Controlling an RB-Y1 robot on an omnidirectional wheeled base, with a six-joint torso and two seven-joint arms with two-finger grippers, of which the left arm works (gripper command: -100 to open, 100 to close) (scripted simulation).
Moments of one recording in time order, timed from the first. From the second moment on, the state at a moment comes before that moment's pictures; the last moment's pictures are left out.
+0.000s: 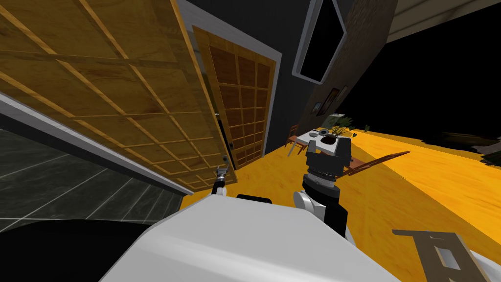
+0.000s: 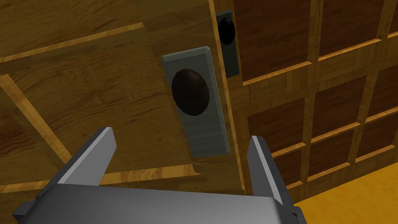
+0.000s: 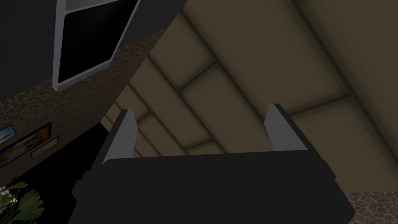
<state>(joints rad) -0.01 0.21 -0.10 -0.73 0.57 -0.86 1.13</state>
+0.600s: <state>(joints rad) -0.01 0.20 -0.12 -0.74 0.63 -0.85 1.27</state>
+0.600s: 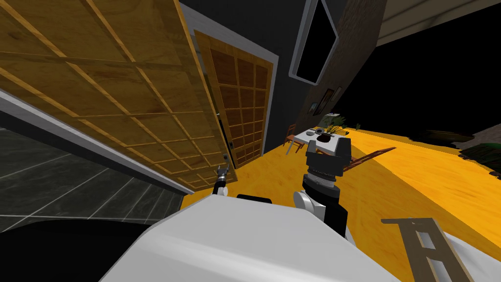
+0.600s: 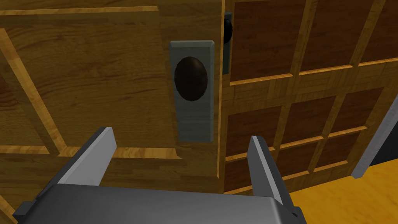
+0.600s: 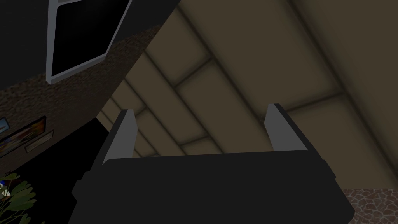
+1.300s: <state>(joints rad) 0.04 0.24 -0.11 -0.79 0.67 -0.85 1.34</state>
